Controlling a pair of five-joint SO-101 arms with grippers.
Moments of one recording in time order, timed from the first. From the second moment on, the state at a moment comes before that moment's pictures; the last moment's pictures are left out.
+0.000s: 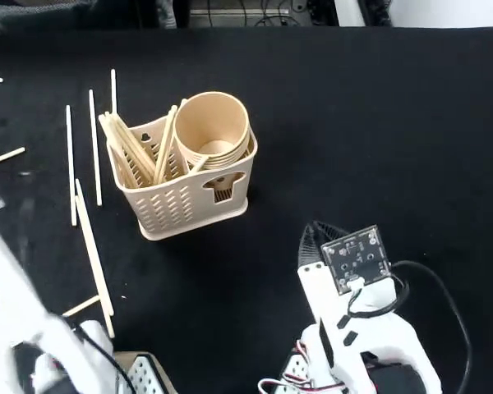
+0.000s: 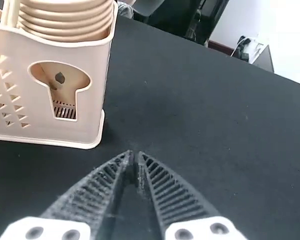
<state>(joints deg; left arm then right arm) -43.0 -38.4 20.3 67.3 -11.1 -9.1 -103.4 58.7 82.1 14.7</state>
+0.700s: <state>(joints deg) -3.7 -69.2 34.1 35.8 6.1 -8.6 -103.4 87.3 65.6 7.6</state>
